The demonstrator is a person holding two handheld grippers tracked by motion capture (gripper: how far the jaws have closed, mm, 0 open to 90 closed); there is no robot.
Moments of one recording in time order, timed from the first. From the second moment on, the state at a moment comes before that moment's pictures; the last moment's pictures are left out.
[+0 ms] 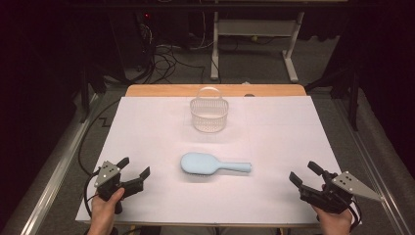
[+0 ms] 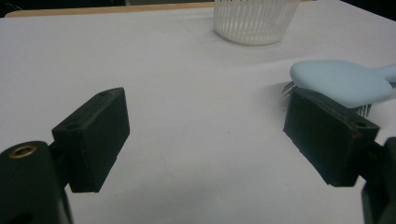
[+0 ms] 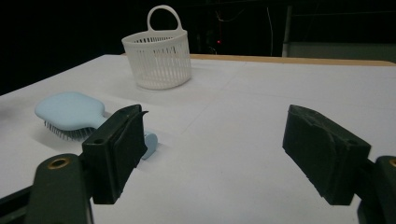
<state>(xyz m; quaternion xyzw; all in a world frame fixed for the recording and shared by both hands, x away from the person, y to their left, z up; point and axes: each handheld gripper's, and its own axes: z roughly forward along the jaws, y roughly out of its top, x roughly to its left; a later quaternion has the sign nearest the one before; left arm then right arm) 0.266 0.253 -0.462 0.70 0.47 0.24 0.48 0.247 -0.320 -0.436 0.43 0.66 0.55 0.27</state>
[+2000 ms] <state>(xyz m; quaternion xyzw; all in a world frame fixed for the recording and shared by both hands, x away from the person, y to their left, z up) 0.284 0.175 -0.433 0.74 0.39 0.20 0.52 0.248 -0.315 -0.443 0.41 0.69 0.53 0.25</state>
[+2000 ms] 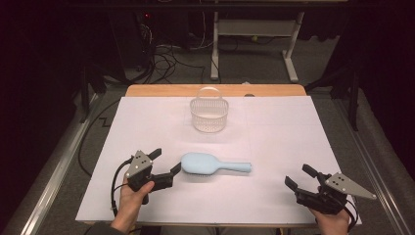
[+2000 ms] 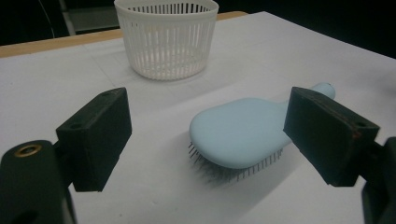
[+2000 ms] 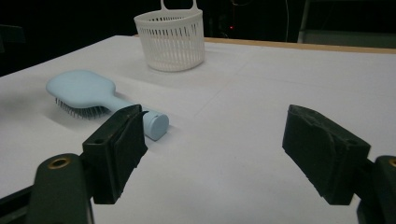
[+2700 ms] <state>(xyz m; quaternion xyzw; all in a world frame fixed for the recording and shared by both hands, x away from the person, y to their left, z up) 0.291 0.152 -0.431 0.76 0.37 0.17 0.51 0.249 -0.313 -0.445 0.41 0.70 0.53 0.24</state>
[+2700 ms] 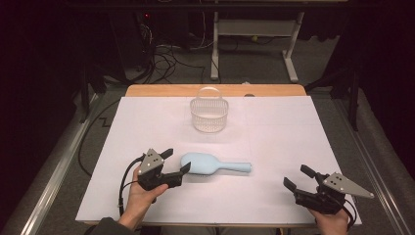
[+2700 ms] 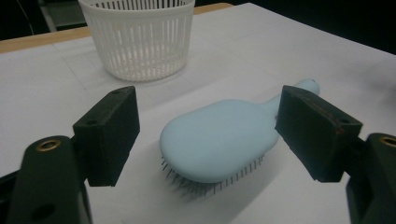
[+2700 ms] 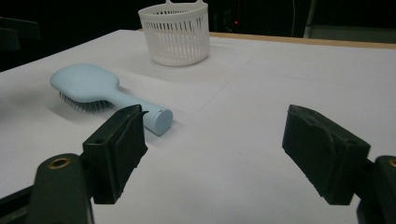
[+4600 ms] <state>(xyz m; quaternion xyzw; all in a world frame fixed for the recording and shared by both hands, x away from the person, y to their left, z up) 0.366 0.022 -0.413 0.86 0.36 0.02 0.36 0.251 -0.314 -0.447 0.41 0.71 0.52 0.23</state>
